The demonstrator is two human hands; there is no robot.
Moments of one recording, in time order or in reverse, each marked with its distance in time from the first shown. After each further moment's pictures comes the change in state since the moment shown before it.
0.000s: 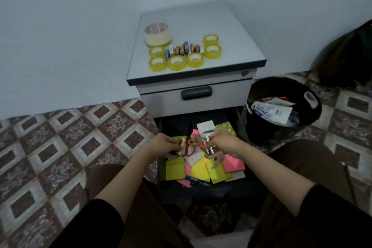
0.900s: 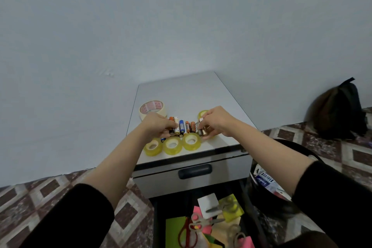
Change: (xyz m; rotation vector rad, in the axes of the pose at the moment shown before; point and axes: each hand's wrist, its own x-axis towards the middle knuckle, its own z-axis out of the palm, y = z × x) left_hand 0.051 0.241 -0.106 -0.041 0.271 0.208; right_hand 0.027 -0.241 -0.076 -0.049 0.217 -0.317
